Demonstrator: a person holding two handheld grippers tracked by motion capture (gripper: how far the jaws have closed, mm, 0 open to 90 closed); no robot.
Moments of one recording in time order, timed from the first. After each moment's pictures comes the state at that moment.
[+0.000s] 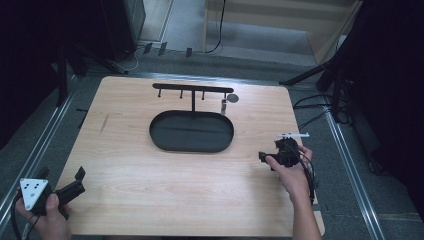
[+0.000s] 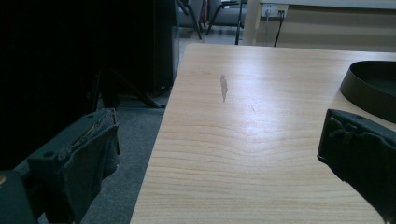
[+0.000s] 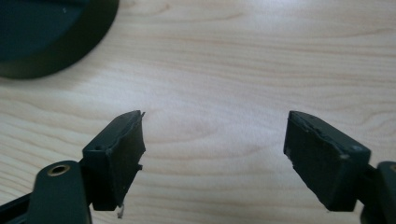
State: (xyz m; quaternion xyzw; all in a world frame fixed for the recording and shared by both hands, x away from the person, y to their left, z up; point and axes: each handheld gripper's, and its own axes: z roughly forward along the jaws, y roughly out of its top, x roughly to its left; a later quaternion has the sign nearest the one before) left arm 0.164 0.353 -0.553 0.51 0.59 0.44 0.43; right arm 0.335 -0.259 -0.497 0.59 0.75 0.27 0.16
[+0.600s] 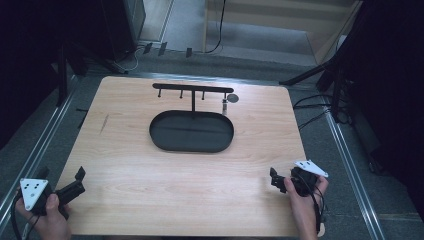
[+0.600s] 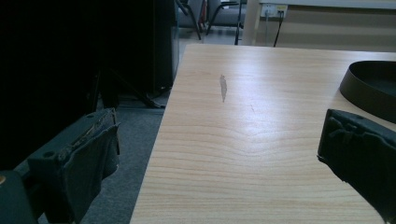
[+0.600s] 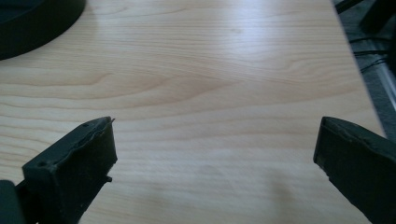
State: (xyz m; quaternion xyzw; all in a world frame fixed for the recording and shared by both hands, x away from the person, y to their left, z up) left arm 0.164 0.353 -0.554 0.51 0.59 0.44 0.43; right arm 0.265 -0.303 -0.535 0.59 0.67 0.36 0.27
